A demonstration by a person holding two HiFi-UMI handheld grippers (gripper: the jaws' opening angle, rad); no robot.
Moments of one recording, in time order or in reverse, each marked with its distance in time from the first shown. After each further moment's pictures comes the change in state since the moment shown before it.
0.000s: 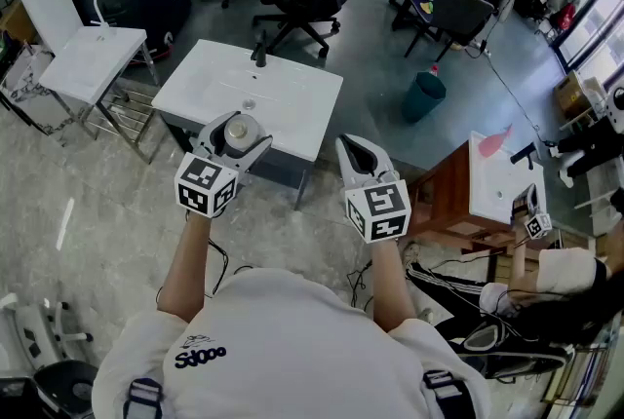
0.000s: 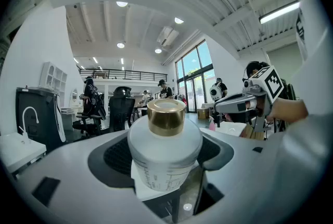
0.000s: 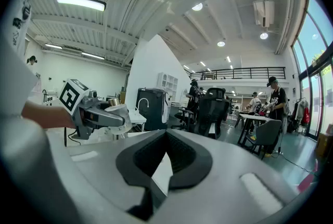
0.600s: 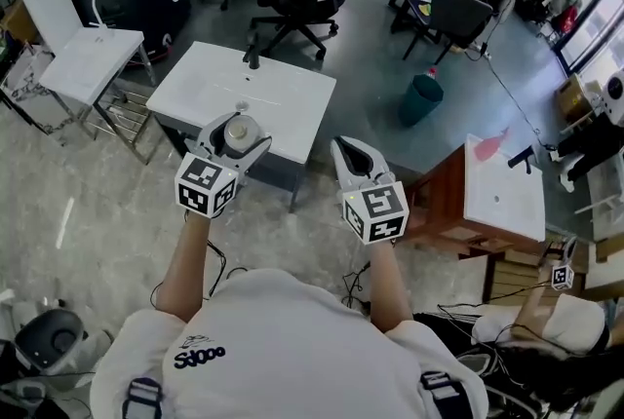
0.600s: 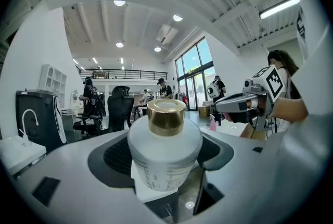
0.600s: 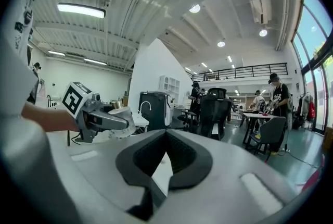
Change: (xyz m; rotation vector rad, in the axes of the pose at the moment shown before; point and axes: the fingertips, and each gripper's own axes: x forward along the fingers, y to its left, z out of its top) left arm 0.024 -0.019 0.003 0.022 0.020 0.018; right arm -0.006 -0.022 -0.007 0.040 -0.040 0.049
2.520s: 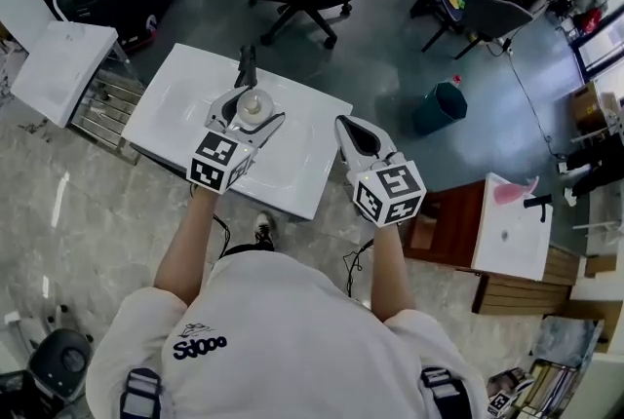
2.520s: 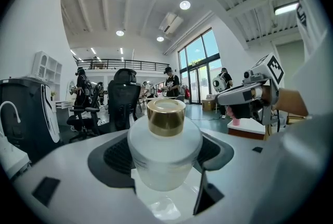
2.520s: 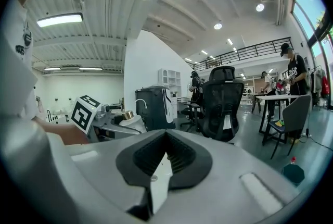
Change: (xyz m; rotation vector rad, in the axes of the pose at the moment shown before) left arm 0.208 0.166 -0.028 -0.017 0.088 -0.025; right arm 0.231 -0.115 -0.015 0.136 0.060 0.089
